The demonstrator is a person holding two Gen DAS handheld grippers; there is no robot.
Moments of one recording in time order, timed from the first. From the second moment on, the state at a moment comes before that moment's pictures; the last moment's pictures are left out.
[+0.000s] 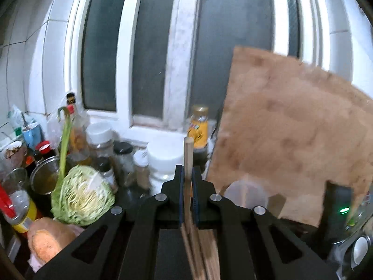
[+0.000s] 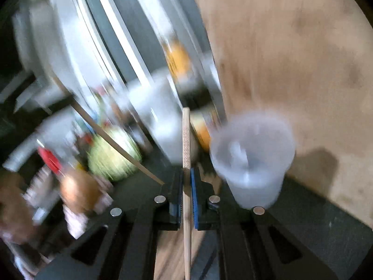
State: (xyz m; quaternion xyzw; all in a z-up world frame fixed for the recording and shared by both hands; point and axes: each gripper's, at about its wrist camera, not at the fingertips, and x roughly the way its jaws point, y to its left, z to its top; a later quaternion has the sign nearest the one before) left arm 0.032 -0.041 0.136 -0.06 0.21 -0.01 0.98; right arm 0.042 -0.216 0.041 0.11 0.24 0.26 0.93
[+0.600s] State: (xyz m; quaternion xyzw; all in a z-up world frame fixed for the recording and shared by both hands) left arm 0.028 -0.079 0.201 -0.04 0.10 -0.10 0.99; right arm 0.021 -0.298 0.088 0.18 0.01 0.10 0.98
